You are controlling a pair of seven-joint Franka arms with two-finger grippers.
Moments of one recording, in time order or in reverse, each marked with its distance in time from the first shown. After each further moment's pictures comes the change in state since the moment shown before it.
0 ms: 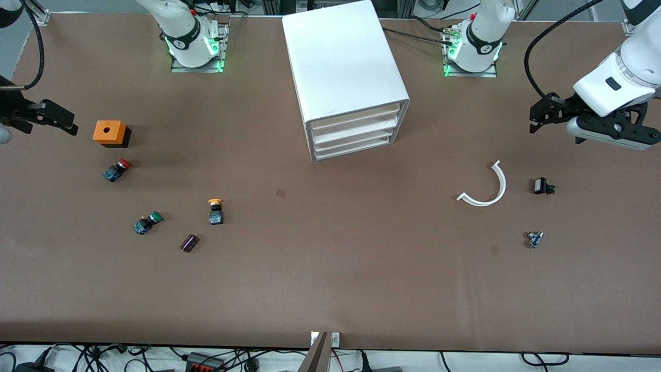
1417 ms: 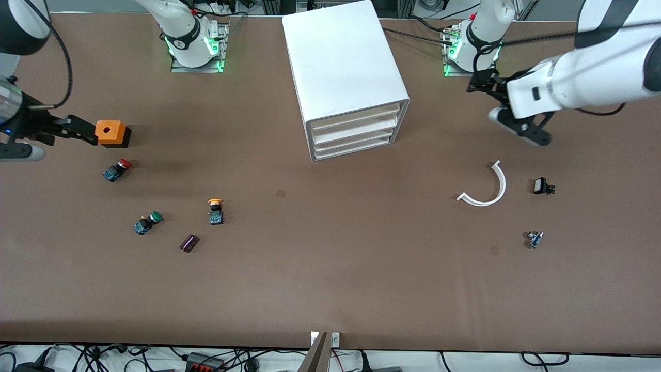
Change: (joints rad) left arm -0.083 0.147 -0.010 0.055 -0.411 -0.391 0.000; right arm 0.047 0.083 0.008 -0.008 0.001 0.032 -0.009
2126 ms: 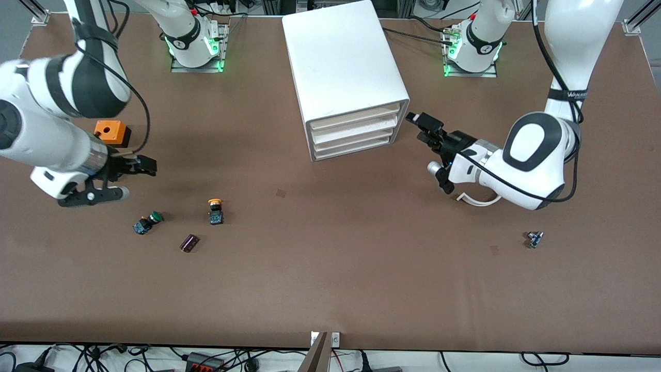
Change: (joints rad) left arm 0.012 0.384 -0.002 -0.004 -0.482 0.075 0.445; right arm 0.110 0.222 0.005 -0.001 0.028 0.159 0.002
